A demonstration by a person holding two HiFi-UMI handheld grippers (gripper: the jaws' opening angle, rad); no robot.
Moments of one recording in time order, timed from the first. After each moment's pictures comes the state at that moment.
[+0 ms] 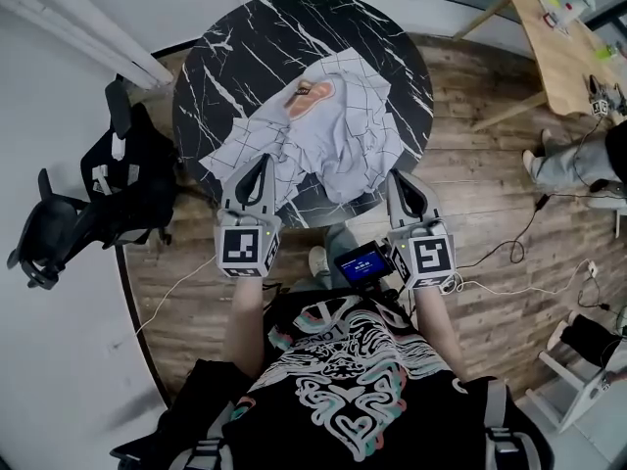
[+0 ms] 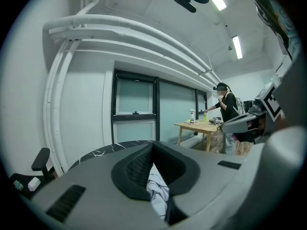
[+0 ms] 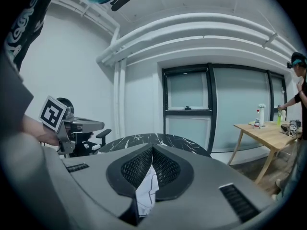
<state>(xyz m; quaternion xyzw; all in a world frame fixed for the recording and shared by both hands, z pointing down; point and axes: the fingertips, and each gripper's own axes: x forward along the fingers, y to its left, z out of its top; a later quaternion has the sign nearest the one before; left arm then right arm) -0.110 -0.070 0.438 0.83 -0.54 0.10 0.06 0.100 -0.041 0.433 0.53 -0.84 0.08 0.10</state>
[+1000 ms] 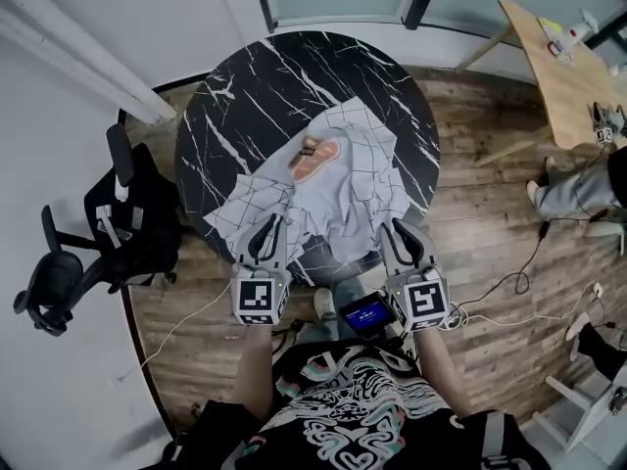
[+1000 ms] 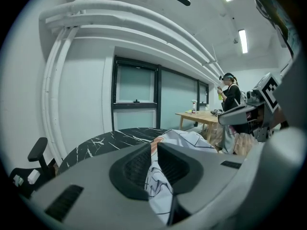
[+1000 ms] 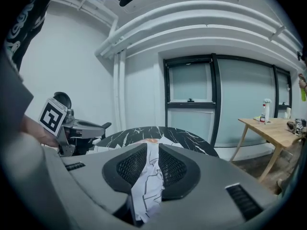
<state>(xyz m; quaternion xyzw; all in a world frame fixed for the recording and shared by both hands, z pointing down) -0.112 -0.096 0.498 0.82 -0.54 0.15 0.11 0.090 -0.079 0.470 0.51 -0.84 0.10 0.13</state>
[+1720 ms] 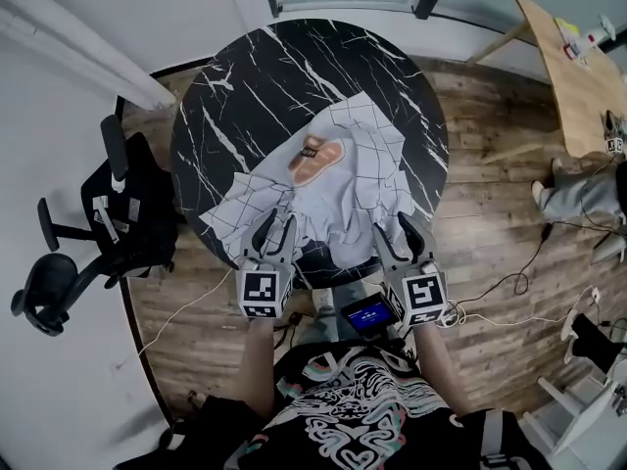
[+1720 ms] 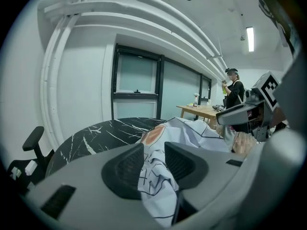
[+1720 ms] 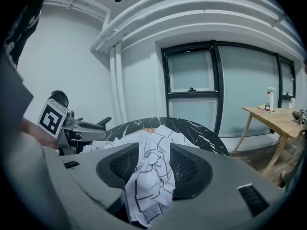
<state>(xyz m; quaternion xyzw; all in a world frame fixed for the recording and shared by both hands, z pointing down) -0.103 -0.119 0.545 0.82 -0.53 0.17 0.15 0.089 -0.110 0.514 0.50 -0.84 0.15 0.16</state>
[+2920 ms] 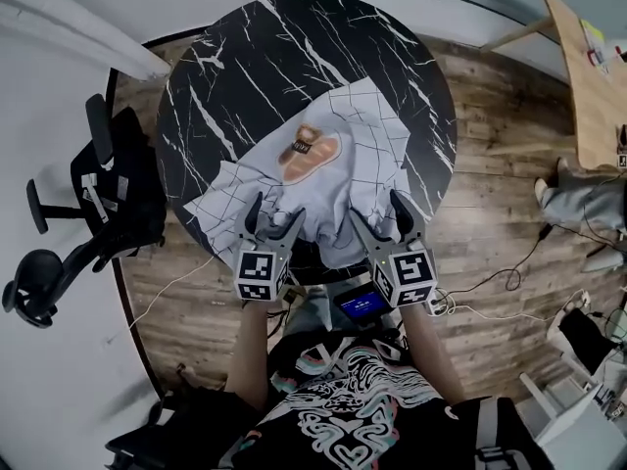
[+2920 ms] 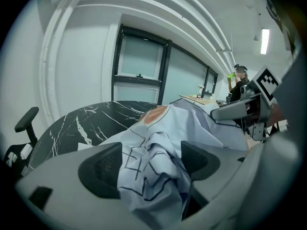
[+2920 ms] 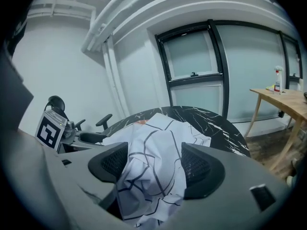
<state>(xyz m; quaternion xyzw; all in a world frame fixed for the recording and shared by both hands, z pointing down) -0.090 -0.138 0.608 0.79 -0.52 0.22 0.23 0.073 -0.157 0.564 0.46 -0.84 0.23 0.17</state>
